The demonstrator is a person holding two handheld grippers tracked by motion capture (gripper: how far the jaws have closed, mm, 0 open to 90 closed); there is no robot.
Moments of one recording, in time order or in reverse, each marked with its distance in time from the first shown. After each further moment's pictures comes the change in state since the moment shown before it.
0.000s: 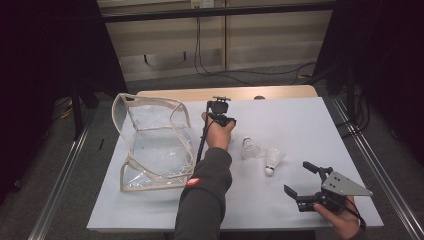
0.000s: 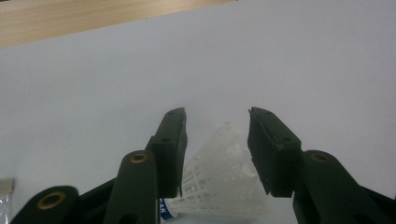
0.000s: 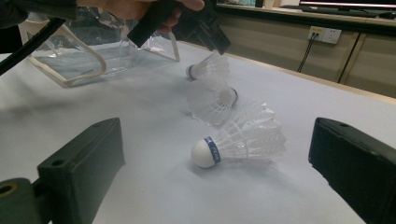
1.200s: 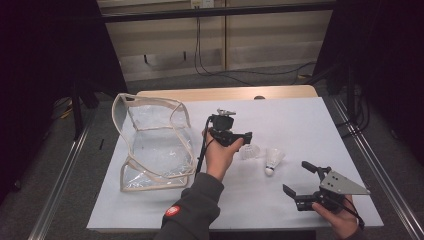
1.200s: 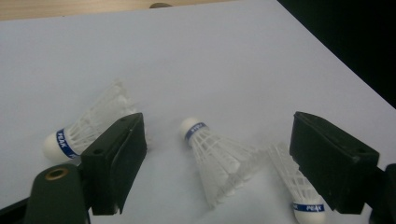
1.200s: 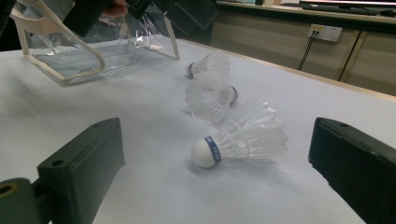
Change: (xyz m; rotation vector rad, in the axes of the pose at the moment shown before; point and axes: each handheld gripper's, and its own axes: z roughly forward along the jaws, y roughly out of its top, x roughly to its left) left arm -0.037 -0.042 -0.066 -0.091 -0.260 0.015; right arm 0.000 -0.001 0.004 0.009 -0.001 -0.004
